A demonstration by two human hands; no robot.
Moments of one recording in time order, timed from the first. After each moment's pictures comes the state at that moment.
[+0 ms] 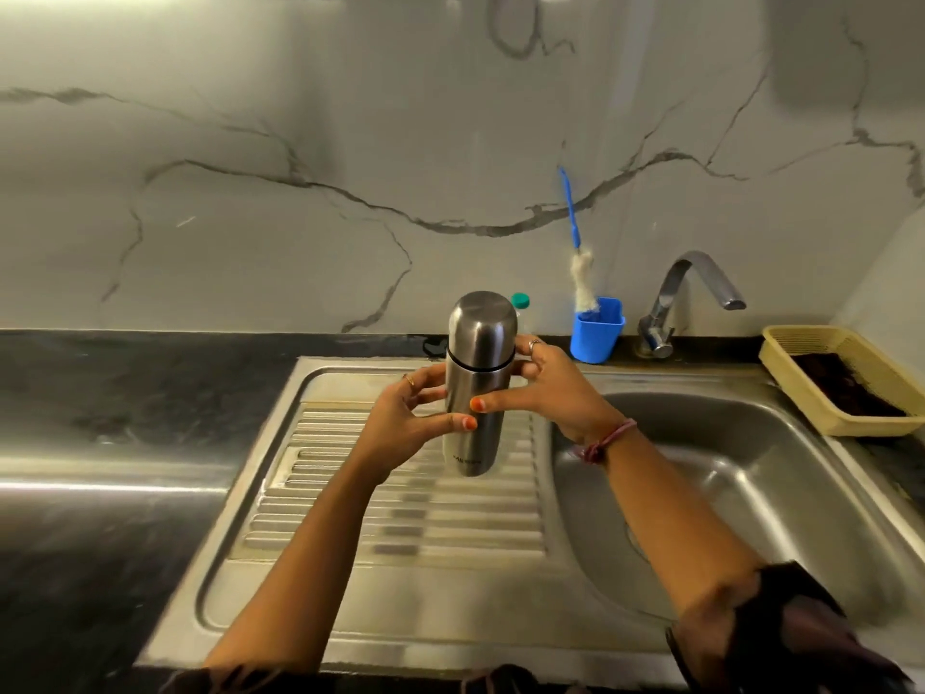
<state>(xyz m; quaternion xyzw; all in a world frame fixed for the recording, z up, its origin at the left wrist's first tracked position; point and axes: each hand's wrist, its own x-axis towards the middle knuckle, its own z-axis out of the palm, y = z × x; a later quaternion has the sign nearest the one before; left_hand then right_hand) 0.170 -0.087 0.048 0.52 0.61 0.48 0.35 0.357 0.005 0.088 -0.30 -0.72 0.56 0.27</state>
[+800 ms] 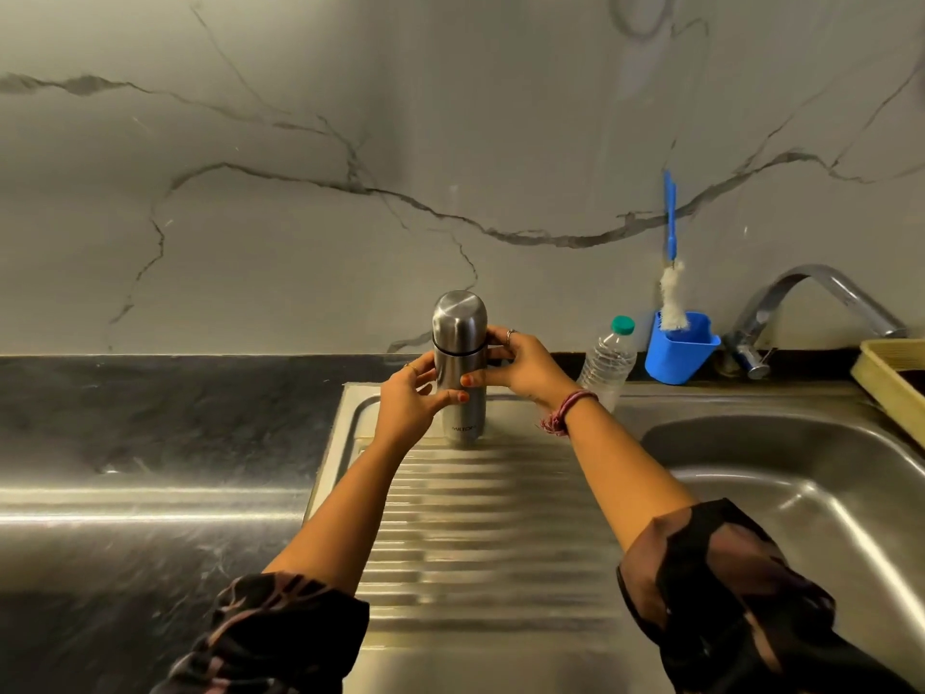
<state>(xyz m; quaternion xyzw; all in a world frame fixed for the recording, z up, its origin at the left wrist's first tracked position) 0.021 -0.006 0.010 0.48 0.66 0.50 0.30 0.177 0.084 0.045 -0.36 -0.73 0.52 0.26</state>
